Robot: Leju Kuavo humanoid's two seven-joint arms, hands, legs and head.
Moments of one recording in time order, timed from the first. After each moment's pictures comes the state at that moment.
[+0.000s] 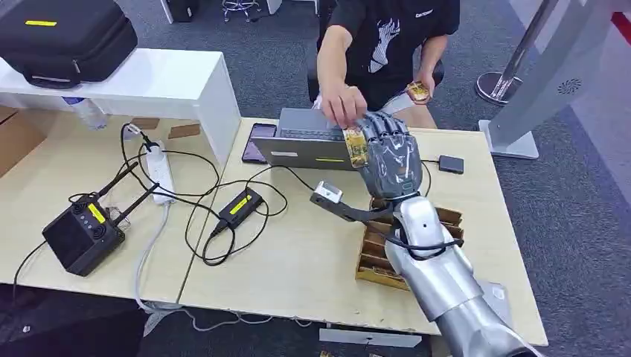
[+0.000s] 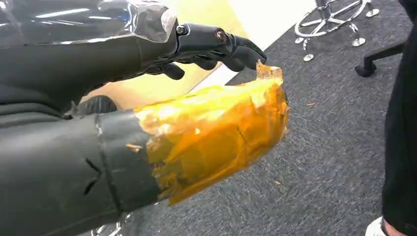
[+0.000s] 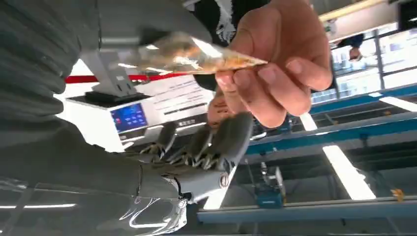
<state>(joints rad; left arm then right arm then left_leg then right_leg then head) -0.14 -0.34 1.56 -0.65 -1.24 0.70 0.29 -0.65 0.10 0.40 -0.96 1.35 -0.68 0.02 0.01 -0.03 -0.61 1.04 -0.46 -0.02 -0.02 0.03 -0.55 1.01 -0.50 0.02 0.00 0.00</state>
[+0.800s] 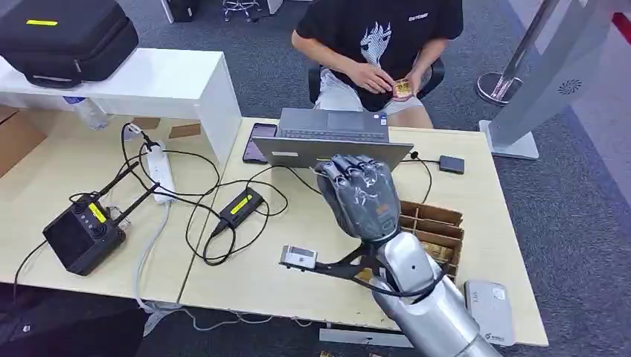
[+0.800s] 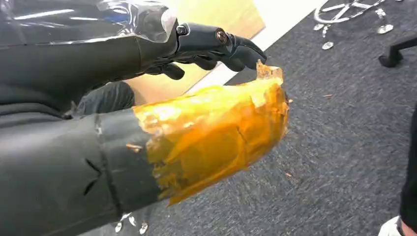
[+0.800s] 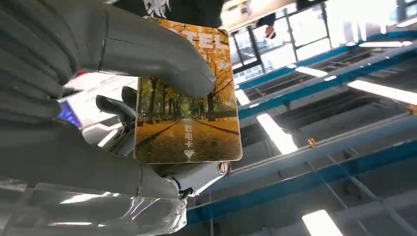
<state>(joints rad) -0.14 -0.34 1.56 -0.65 -1.18 0.70 0.33 -0.47 0.03 0.57 -1.36 1.29 -0.69 -0.05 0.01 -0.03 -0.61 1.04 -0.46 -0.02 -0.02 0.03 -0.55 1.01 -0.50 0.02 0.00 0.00</state>
